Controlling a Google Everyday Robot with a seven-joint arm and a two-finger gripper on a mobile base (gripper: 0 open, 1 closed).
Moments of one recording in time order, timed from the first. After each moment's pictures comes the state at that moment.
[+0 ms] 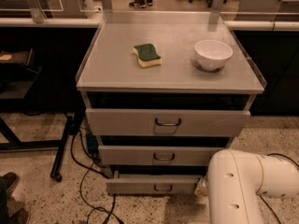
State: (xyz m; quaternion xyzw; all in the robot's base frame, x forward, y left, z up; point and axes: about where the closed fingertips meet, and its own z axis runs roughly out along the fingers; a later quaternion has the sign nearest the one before) arm 0.557 -0.274 0.136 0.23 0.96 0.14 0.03
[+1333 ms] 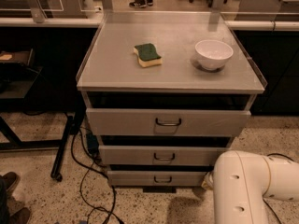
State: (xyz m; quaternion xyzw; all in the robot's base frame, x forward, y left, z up) arm 0.583 -0.313 0.156 0.28 0.95 0.13 0.06
